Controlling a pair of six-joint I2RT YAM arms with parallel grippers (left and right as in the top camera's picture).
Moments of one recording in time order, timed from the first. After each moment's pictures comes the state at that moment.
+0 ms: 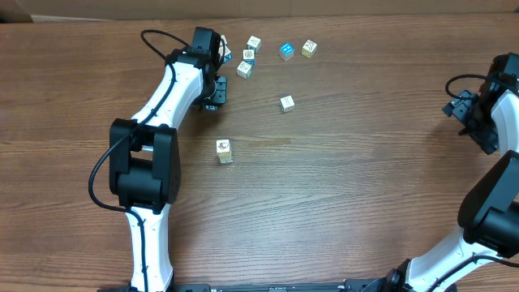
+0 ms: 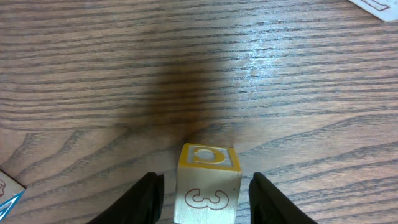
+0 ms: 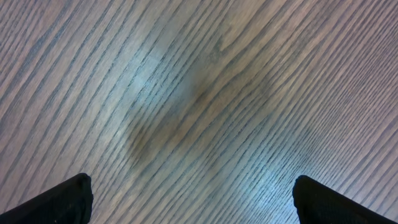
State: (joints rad) left arm -0.22 2.26 1.82 -0.85 -0.09 -0.15; right arm -0.45 1.94 1.51 -0.90 0.20 0.49
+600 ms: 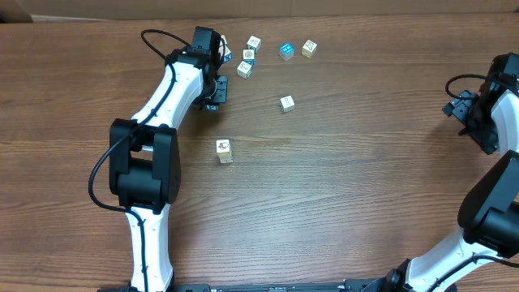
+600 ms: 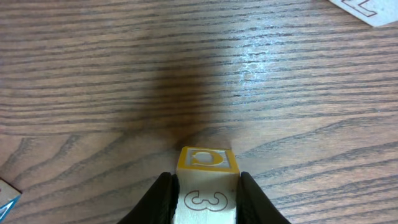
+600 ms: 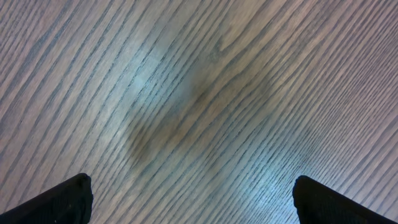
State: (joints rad) left arm -0.22 2.27 1.82 -0.84 -0.07 -0.15; right arm -0.45 1.94 1.51 -0.90 0.20 0.49
